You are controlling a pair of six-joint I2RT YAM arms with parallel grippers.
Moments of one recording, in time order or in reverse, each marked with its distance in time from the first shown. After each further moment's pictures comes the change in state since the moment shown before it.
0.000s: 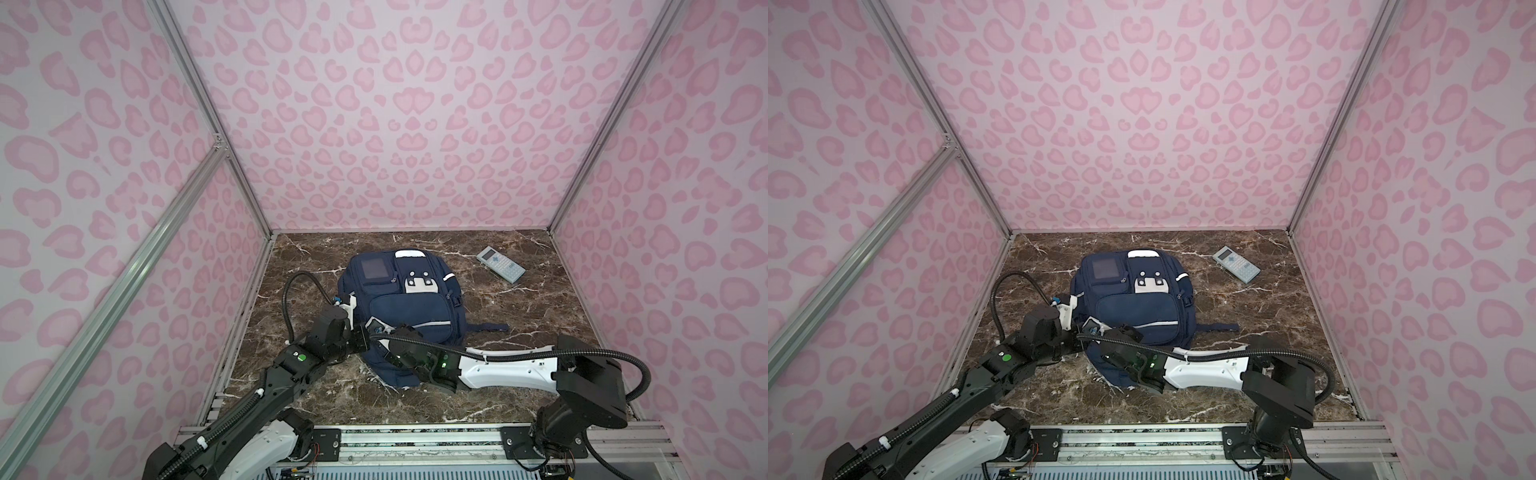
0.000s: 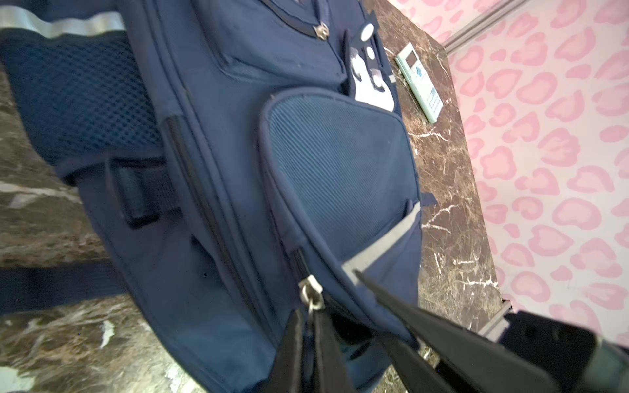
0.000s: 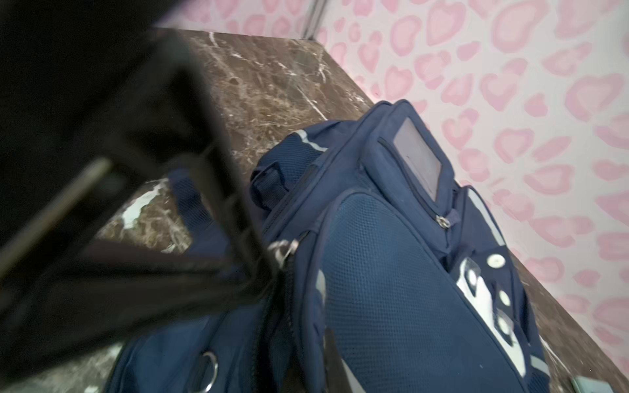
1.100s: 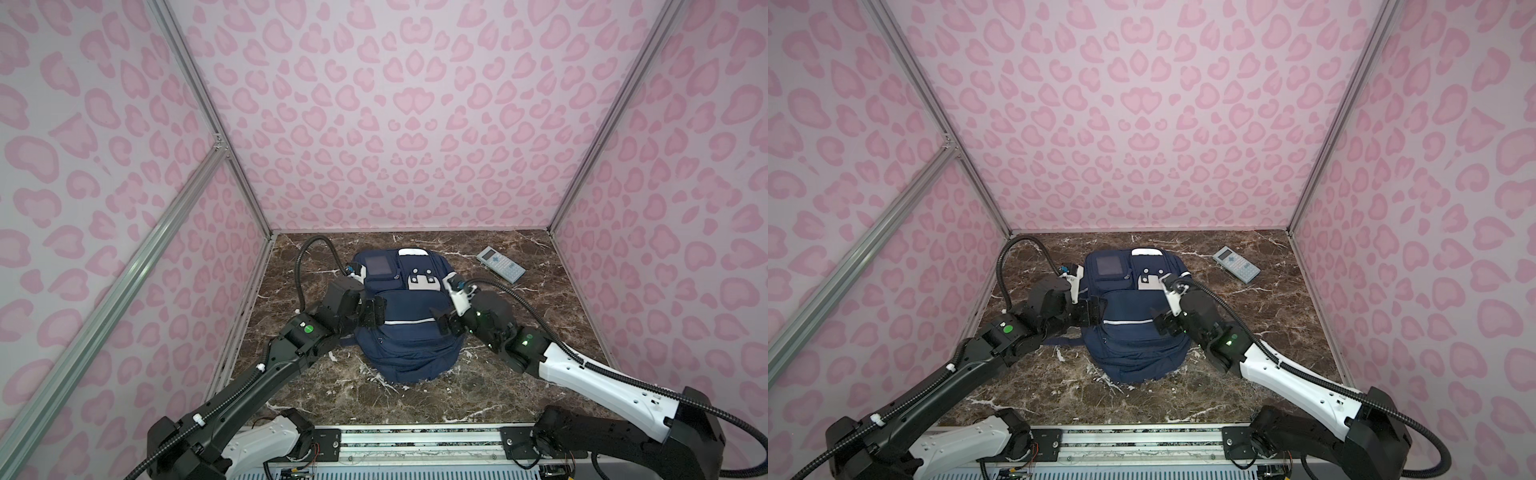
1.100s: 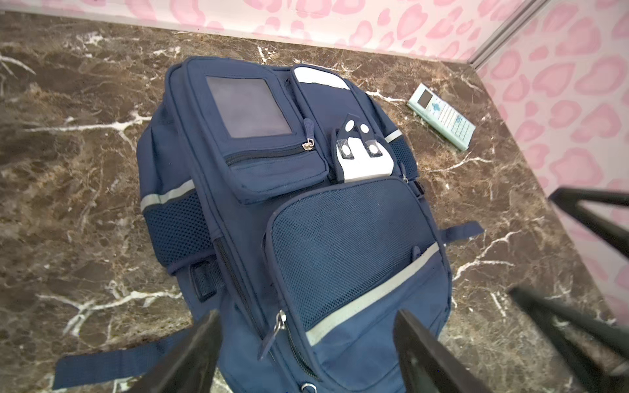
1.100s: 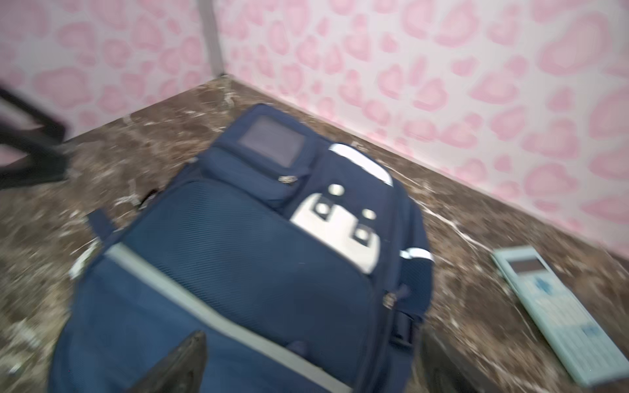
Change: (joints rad) left arm -0.167 0.233 0.419 -0.221 -0.318 0.253; right arm -0.549 -0.523 -0.150 -0.249 -0.259 0.241
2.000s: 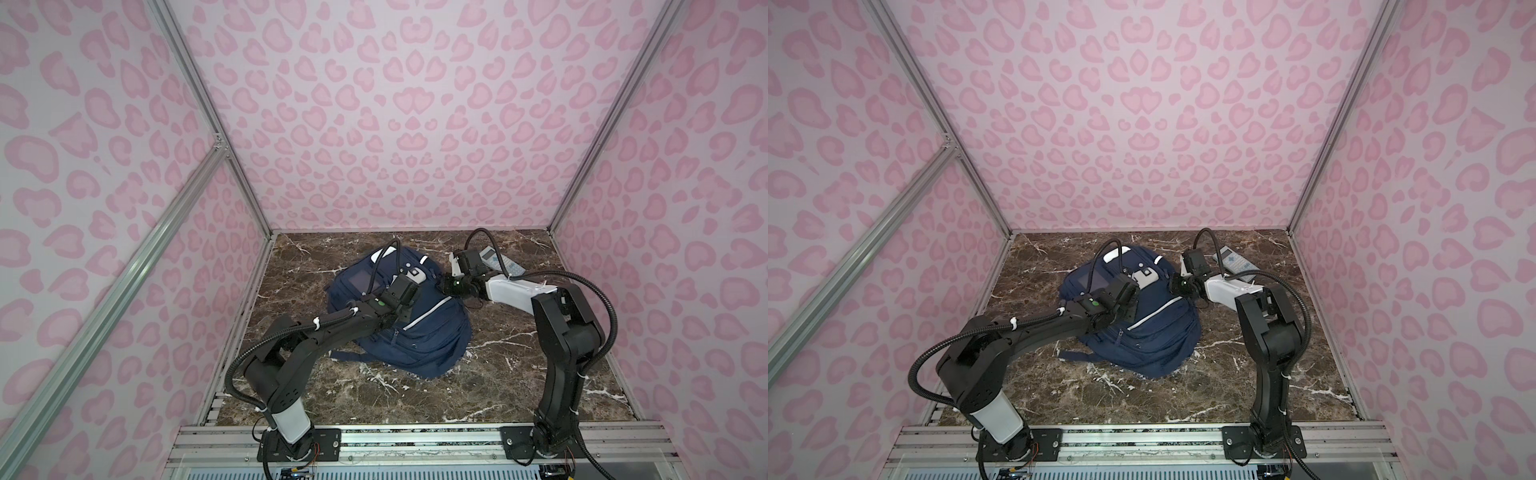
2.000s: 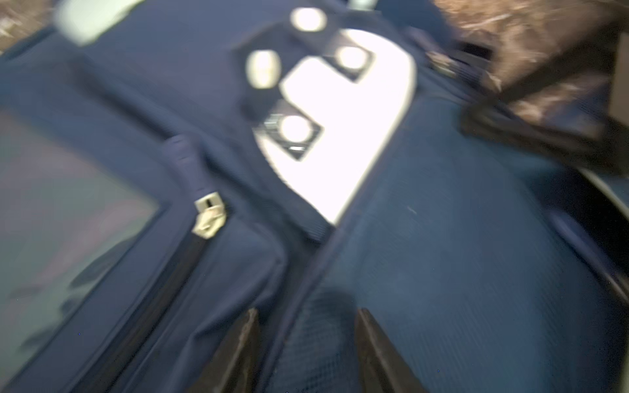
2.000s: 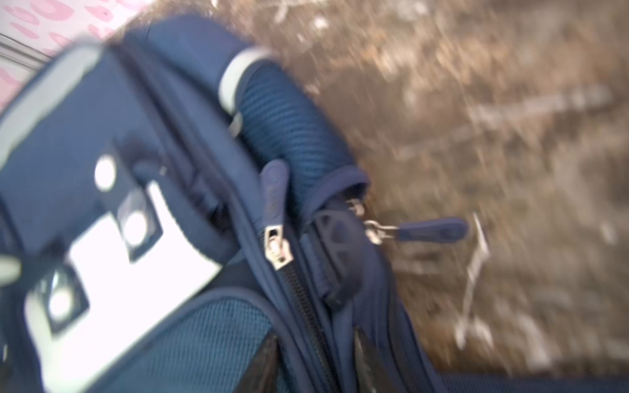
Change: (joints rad) left arm -0.111 0.544 0.087 0.228 -0.129 0.005; right arm -0.269 0.869 0.533 -0.077 -0.462 0.427
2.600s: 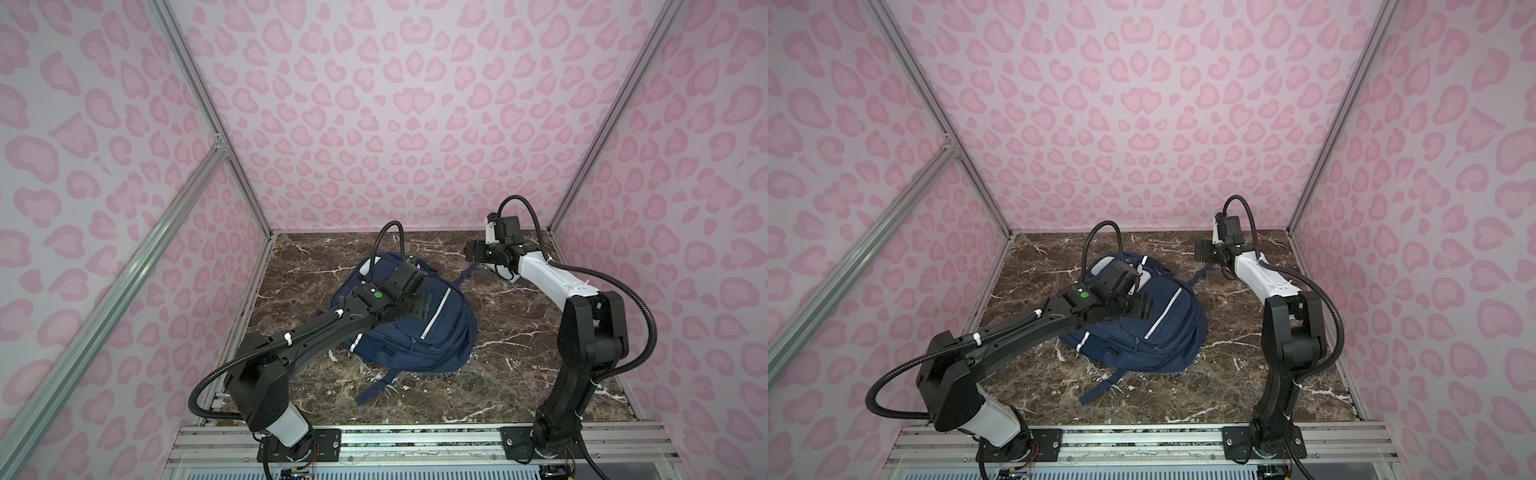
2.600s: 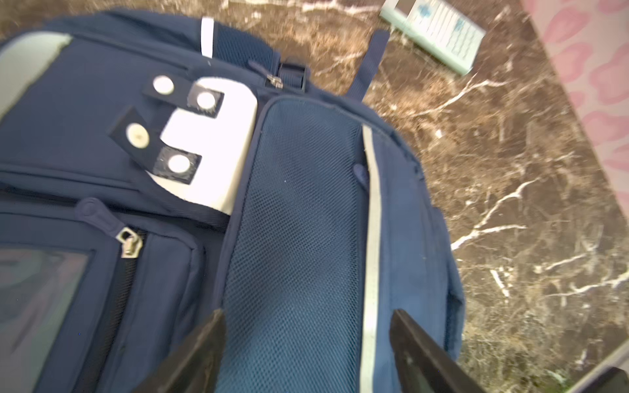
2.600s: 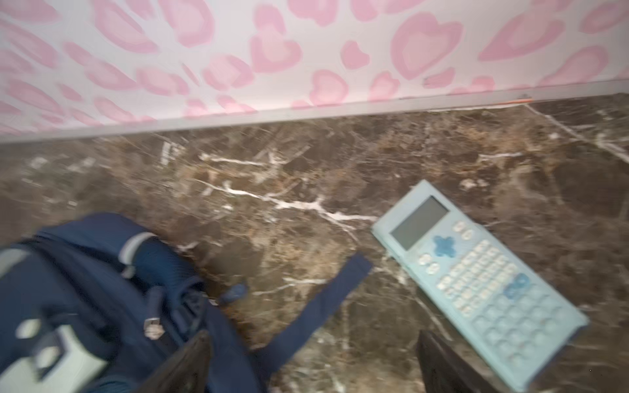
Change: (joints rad) left arm -0.034 -0.128 0.200 -0.243 0.154 -0.075; right arm -0.232 -0.064 0.242 -0.229 0.203 -0.383
